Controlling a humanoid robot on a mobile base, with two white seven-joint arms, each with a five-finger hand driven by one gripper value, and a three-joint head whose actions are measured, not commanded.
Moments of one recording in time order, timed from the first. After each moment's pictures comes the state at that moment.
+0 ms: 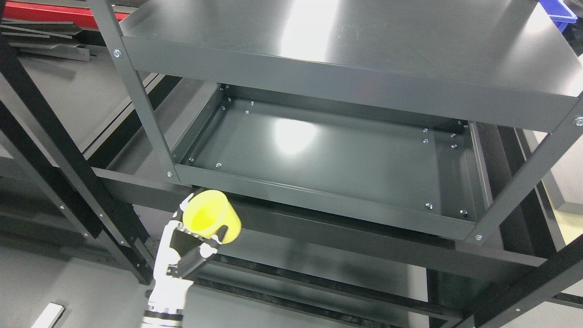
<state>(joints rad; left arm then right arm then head) 0.09 0.00 -0.10 -1.76 0.48 -0.31 -0.19 0.00 0.00 0.00 -0.24 0.00 0.09 -0.11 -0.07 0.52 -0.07</state>
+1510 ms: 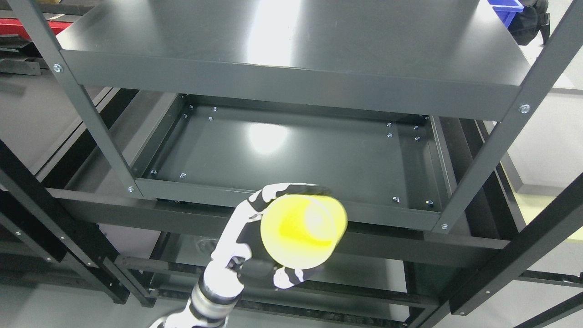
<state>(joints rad) -0.34 0.22 -0.60 -1.77 0.46 -0.79 -0.26 0.00 0.00 0.00 -0.24 0.00 0.09 -0.12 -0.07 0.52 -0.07</state>
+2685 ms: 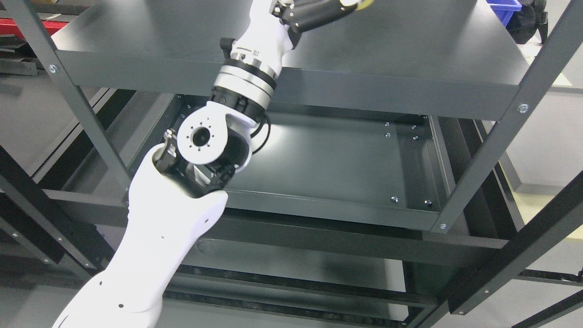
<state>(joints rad) -1.01 0.05 -0.46 -1.75 0.42 0.34 0.29 0.00 0.00 0.00 -0.24 0.00 0.09 -0.12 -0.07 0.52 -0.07</state>
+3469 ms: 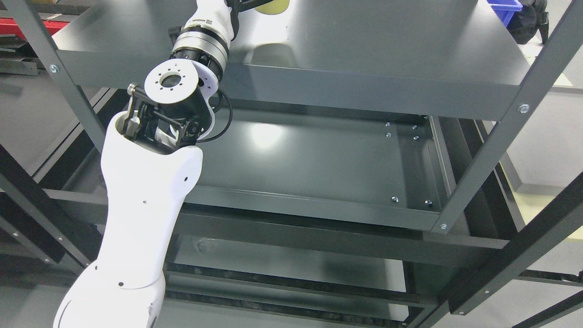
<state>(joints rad) -1.07 0.01 -0.27 -1.64 0.39 0.68 0.38 0.00 0.00 0.00 -0.24 0.00 0.09 -0.12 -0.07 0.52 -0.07</state>
